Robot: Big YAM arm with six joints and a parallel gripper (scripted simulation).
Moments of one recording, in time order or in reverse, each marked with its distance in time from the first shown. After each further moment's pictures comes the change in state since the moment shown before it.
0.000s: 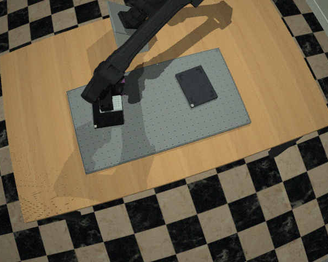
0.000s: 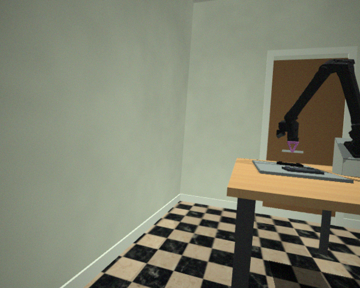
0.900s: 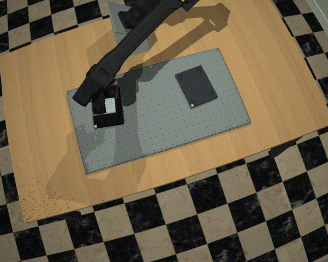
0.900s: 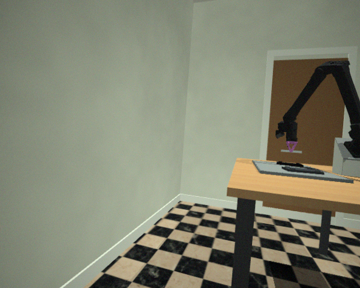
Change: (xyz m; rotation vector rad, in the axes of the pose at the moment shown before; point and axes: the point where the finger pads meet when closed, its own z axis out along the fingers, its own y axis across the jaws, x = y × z) arm -0.006 -0.027 0.000 -0.004 0.001 -0.011
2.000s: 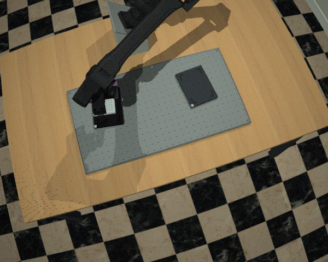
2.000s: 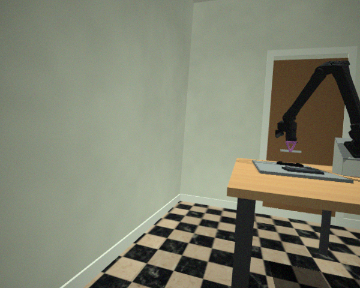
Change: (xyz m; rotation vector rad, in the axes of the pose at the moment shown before) arm -0.004 -0.001 -0.002 0.003 -0.004 -0.005
